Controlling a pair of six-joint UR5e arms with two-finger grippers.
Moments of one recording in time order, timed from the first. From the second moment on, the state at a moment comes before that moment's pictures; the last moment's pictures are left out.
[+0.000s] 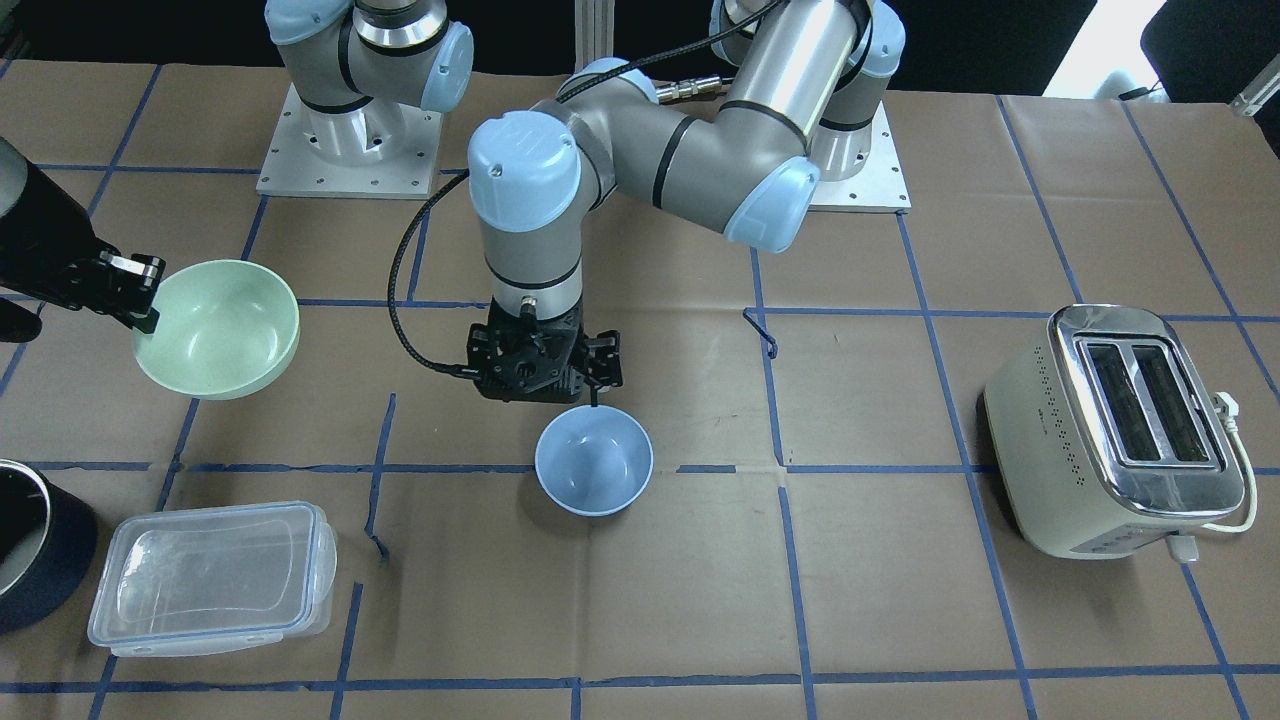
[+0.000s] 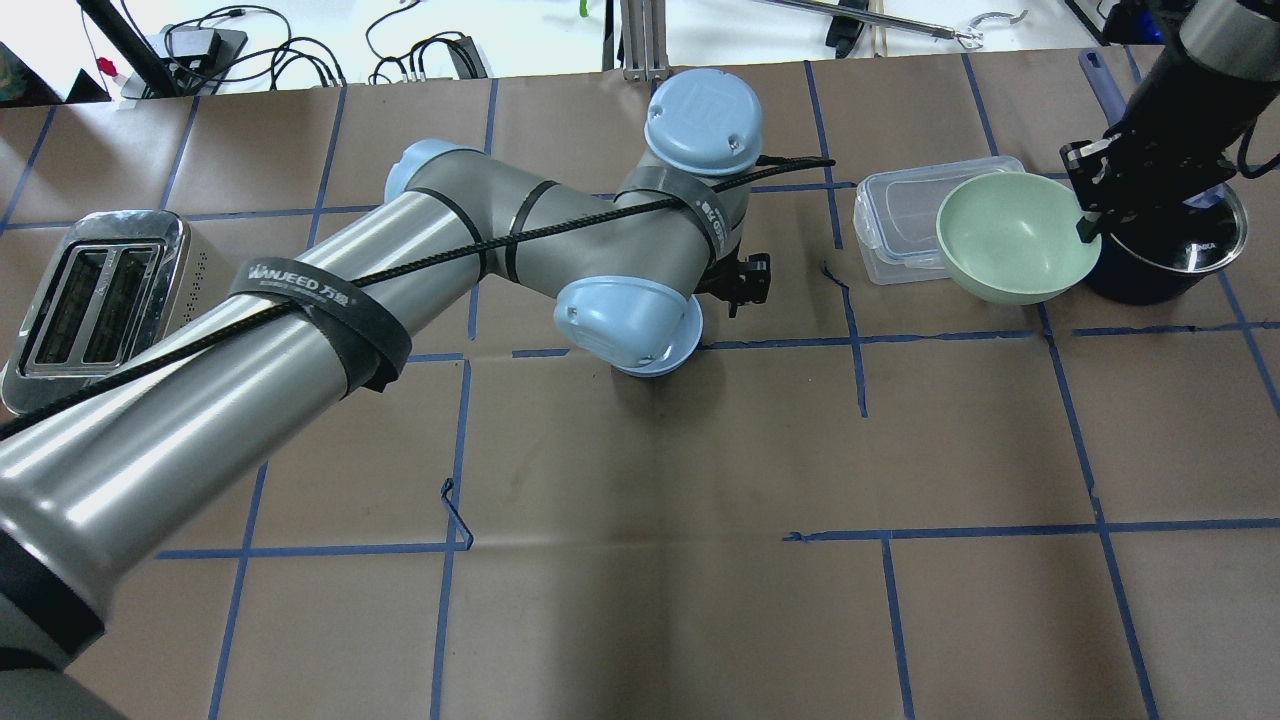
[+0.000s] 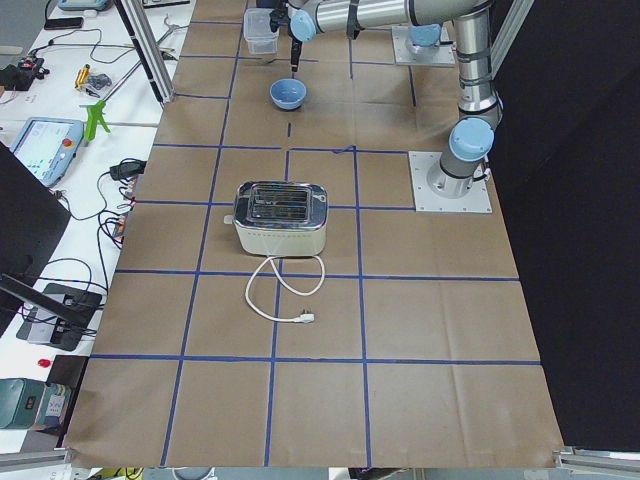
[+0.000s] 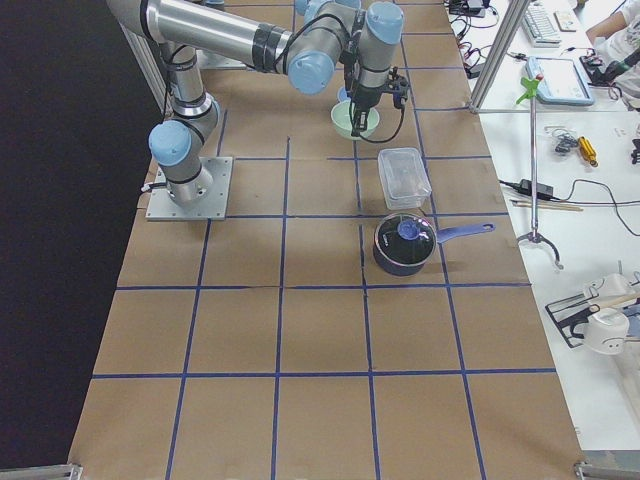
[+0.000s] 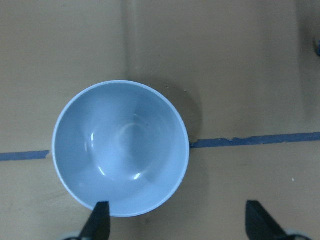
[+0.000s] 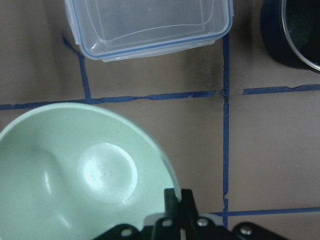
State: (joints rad) left arm -2.04 -1.97 -1.54 -1.13 1.63 -0.40; right arm 1.31 -1.47 1.57 -1.57 -1.57 -0.19
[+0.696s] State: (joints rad) left arm -1.73 -1.65 -1.57 -1.53 1.63 -0.05; right arm 1.52 -1.46 1.56 -1.61 -1.57 0.08
